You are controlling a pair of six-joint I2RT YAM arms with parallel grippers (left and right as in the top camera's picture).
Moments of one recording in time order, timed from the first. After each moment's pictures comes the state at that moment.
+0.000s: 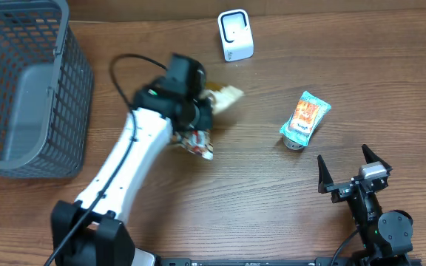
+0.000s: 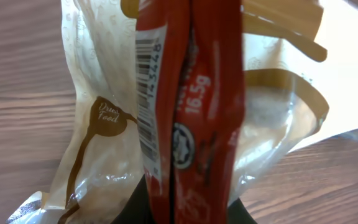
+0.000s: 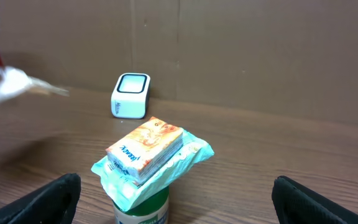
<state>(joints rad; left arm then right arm) -0.35 1.62 1.33 -0.90 0.08 -0.34 0.20 0.01 0.02 -0.03 -0.03 -0.04</state>
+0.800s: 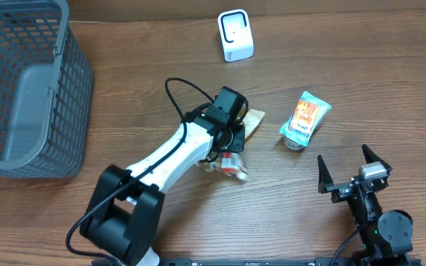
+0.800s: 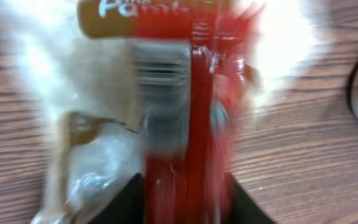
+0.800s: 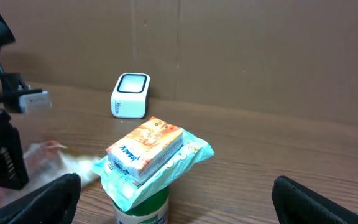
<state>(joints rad) -0.54 1.79 1.16 -0.62 0.05 -0.47 0.20 0.01 0.02 -0.03 -0.03 -0.04</state>
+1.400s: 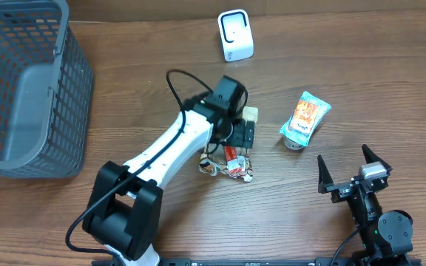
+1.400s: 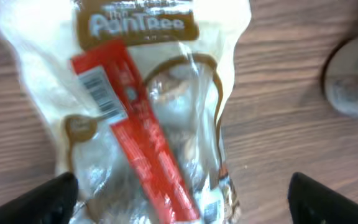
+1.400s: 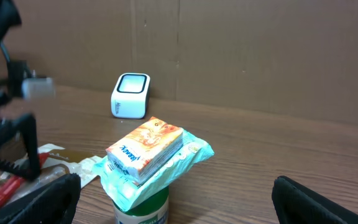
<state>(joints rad) -0.51 1.81 1.31 -0.81 0.10 -0.41 0.20 0.01 0.02 -0.04 -0.03 -0.04</state>
